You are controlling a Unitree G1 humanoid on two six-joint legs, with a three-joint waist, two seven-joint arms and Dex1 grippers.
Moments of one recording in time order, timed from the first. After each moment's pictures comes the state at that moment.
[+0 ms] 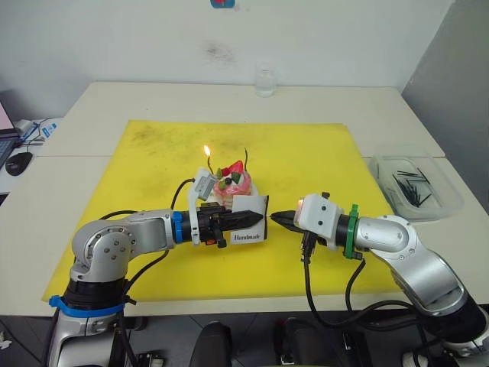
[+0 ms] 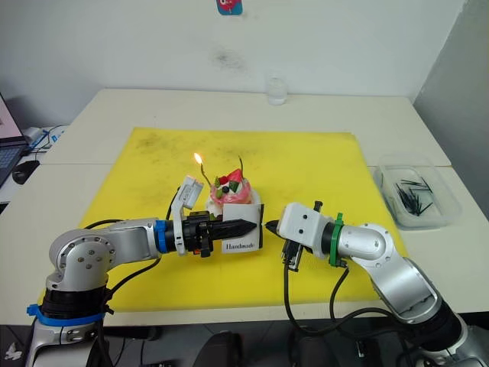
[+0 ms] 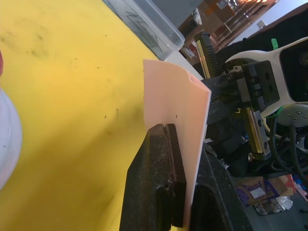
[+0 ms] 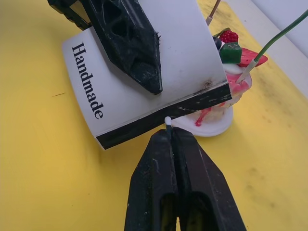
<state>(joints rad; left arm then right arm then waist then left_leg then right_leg) -0.43 0.54 0.11 -0.29 -1.10 1.23 -0.60 -0.36 -0.63 0.34 -0.61 0.13 0.57 0.74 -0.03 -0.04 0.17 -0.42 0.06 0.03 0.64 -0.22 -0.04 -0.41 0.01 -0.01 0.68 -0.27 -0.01</state>
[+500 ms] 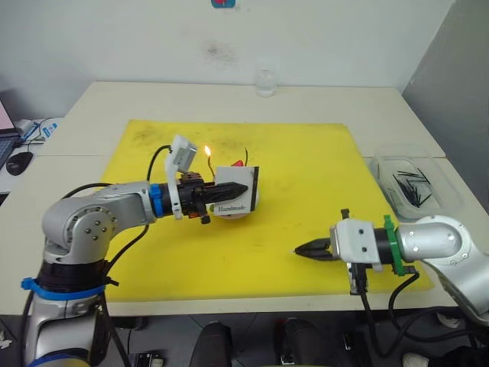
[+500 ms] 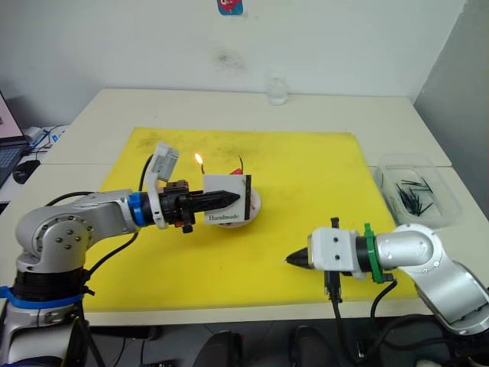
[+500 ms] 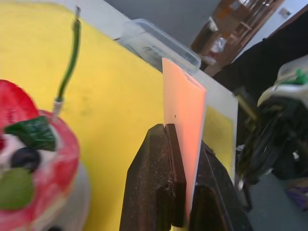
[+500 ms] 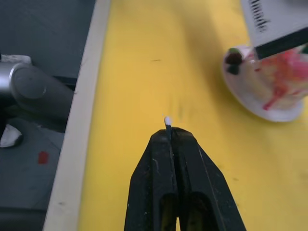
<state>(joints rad) -0.53 0.70 0.12 -0.26 -0.99 1.10 -0.74 -0.28 -0.89 0.15 -0.69 0.33 0.47 1.05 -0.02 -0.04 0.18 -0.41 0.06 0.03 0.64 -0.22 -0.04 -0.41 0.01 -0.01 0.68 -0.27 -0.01</state>
